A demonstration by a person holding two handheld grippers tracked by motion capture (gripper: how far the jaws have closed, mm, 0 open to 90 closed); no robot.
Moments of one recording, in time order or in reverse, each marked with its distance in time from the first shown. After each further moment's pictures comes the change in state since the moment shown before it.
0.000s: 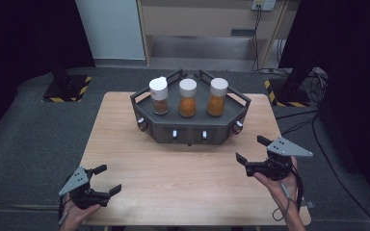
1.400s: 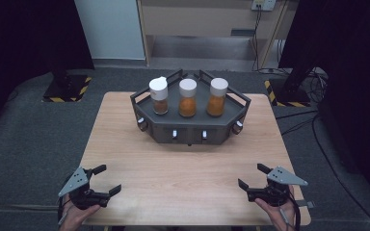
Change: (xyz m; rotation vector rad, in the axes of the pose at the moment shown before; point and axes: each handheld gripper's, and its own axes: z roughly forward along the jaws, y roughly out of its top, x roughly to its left) left arm -0.002 0.001 -0.001 -0.003 0.001 0.021; right arm 0.003 -0.086 -0.004 0.050 0.013 0.078
